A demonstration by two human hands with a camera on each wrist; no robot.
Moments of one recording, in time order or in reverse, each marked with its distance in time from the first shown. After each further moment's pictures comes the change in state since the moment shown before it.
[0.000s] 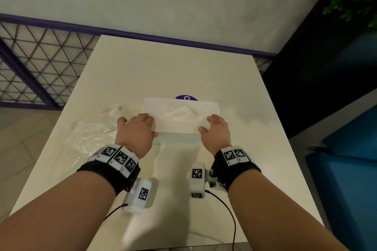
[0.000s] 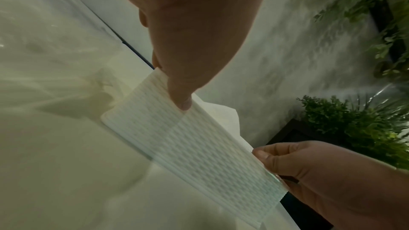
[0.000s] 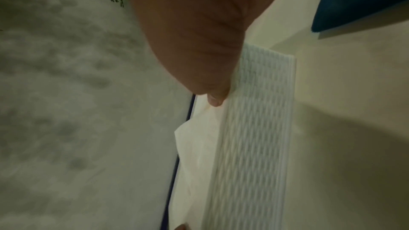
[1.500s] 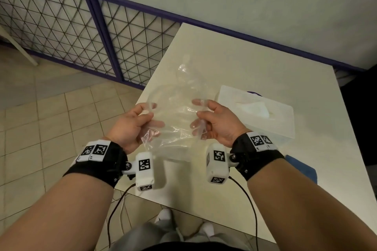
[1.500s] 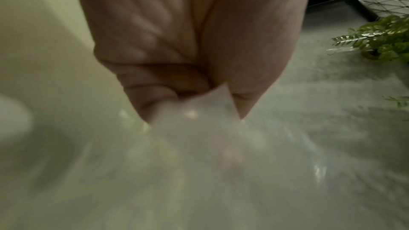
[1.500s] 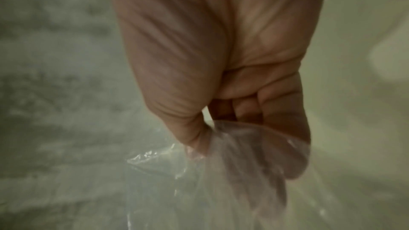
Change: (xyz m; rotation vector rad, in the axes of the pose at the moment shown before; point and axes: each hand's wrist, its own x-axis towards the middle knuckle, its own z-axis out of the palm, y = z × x) left_hand -0.120 -0.162 -0.002 -1.845 0.075 -0.493; right_hand -0.071 -0.145 0.075 0.794 -0.743 -0.136
